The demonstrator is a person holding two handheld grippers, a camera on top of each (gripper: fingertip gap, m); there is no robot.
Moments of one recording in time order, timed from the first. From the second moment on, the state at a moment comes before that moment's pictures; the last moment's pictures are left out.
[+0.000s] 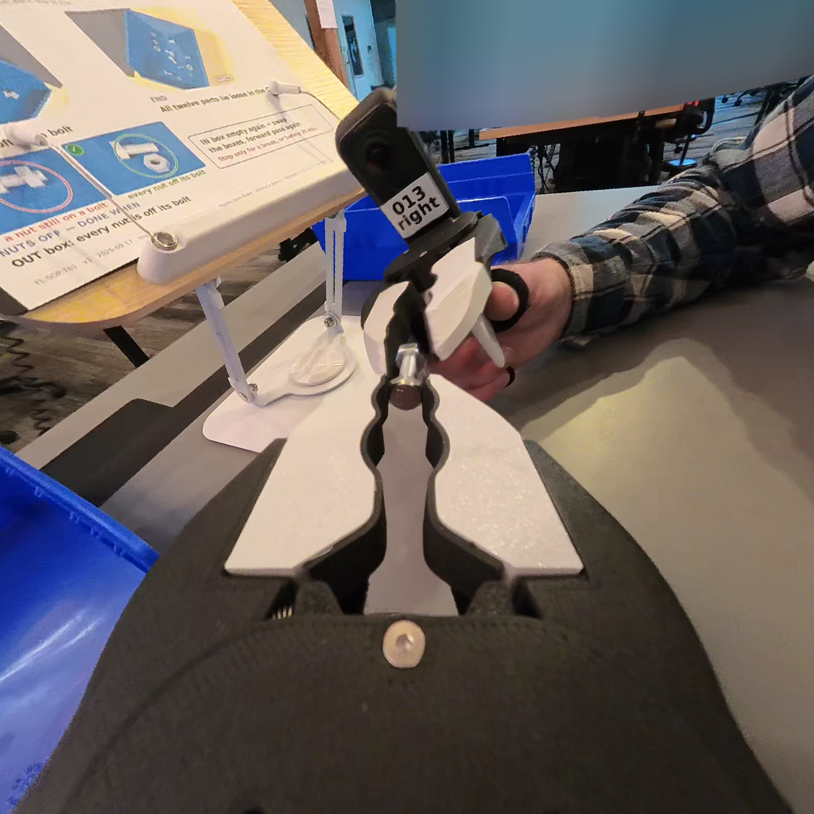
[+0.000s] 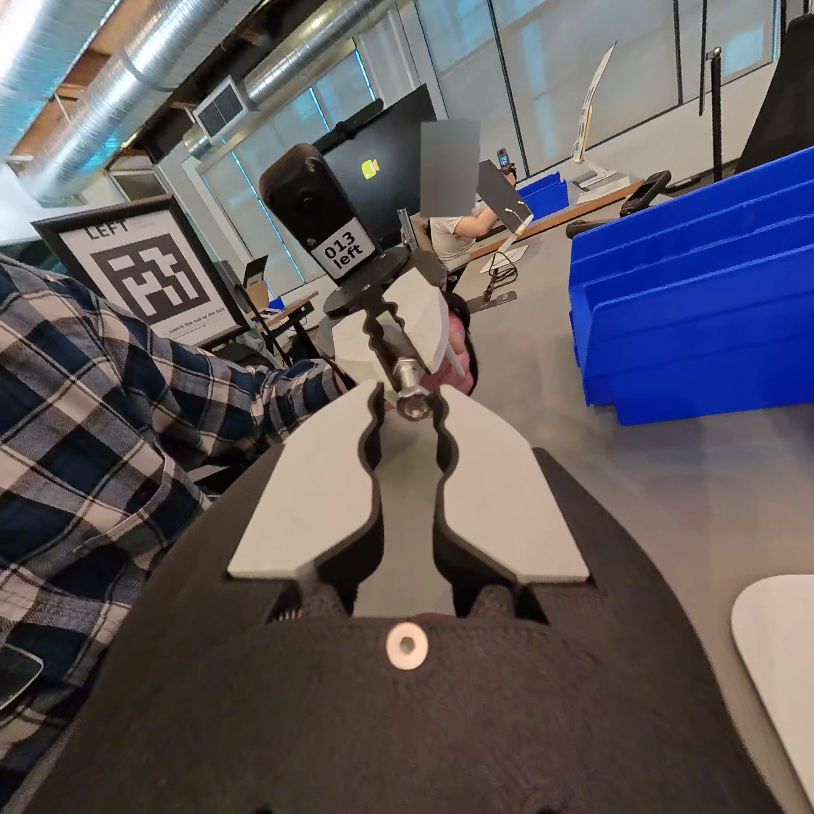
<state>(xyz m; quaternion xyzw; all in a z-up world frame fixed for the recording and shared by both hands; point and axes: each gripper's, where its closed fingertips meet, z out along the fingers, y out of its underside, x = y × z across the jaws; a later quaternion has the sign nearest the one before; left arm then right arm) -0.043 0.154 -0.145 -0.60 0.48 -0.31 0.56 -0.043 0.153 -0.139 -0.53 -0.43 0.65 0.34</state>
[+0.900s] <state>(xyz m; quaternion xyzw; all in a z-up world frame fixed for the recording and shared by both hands) -0.038 0.152 -0.152 -0.63 0.34 -0.58 0.38 -0.040 0.157 -0.153 -0.36 -0.68 0.09 0.63</state>
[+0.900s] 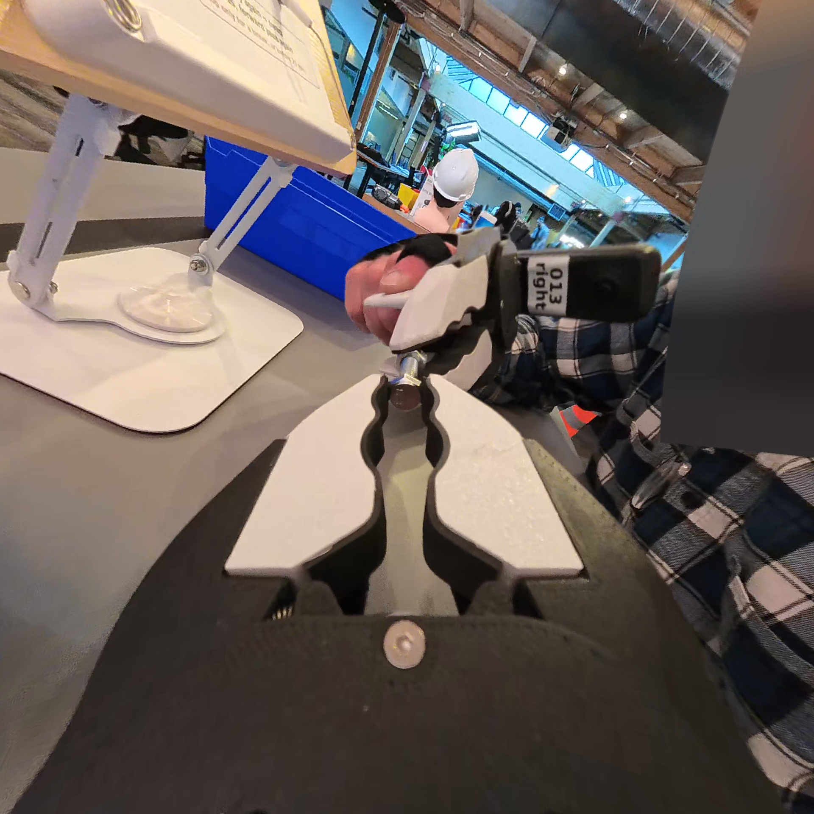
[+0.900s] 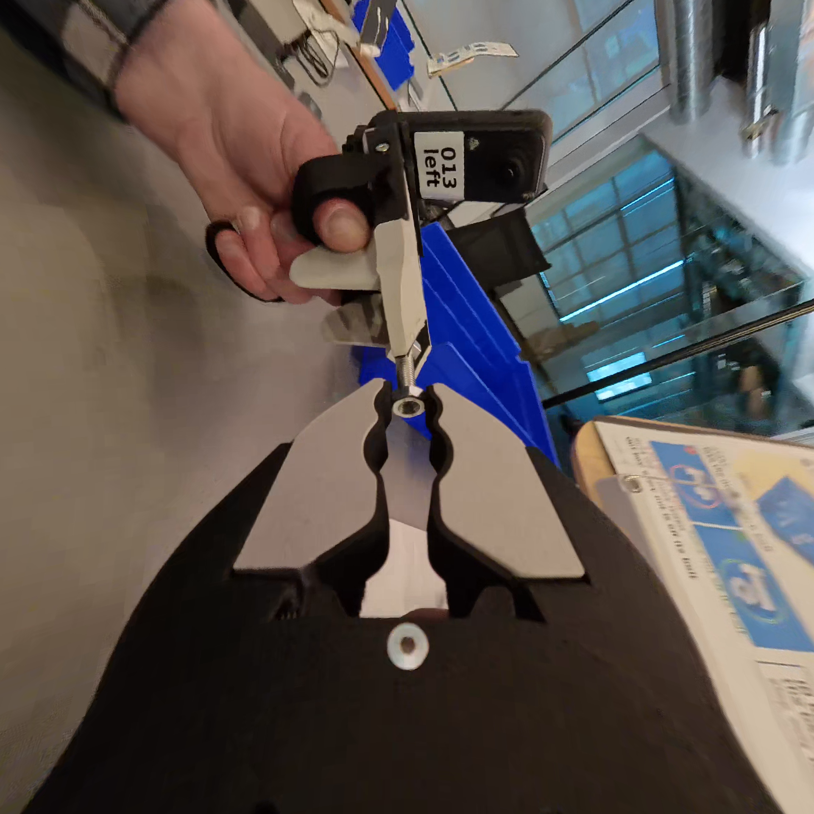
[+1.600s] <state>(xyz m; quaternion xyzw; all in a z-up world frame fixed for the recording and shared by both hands) -0.038 0.152 -0.148 -0.62 0.32 -0.62 0.37 -0.040 0.155 -0.149 -0.32 -0.68 0.02 0.65</state>
